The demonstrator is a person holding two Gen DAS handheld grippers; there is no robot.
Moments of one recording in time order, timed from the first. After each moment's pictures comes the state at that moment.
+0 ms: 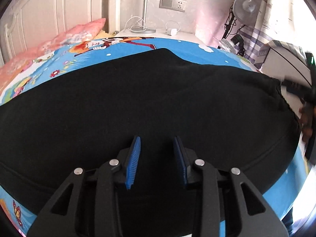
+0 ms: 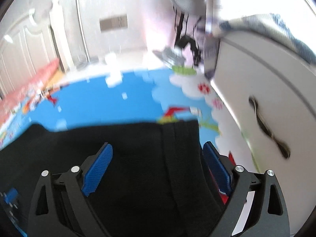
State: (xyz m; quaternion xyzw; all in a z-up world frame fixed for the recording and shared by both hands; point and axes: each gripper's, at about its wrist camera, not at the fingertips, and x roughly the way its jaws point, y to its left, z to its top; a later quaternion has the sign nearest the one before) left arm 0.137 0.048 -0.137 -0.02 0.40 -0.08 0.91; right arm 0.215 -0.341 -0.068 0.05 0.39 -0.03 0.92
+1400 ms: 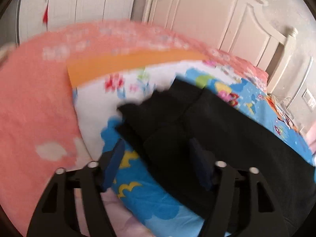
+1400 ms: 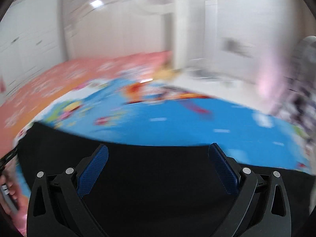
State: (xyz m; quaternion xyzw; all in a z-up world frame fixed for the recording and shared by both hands) left arm 0.073 0.454 -0.133 -0.19 0.30 0.31 0.88; right arm 0.201 0.003 -0.031 -0.05 0.34 0.25 0.90
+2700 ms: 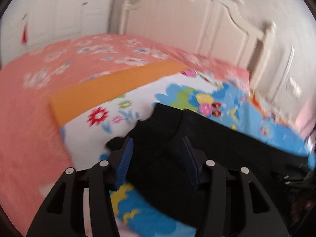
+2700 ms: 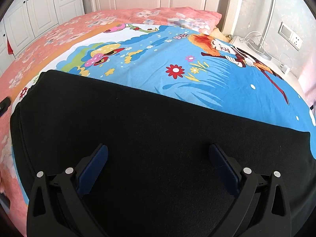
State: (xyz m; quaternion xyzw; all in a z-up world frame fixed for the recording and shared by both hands) left arm 0.065 0.472 -0.109 -0.20 0.28 0.24 0.91; right arm 0.183 0.143 -0.109 -0.13 0.45 0.28 0.84
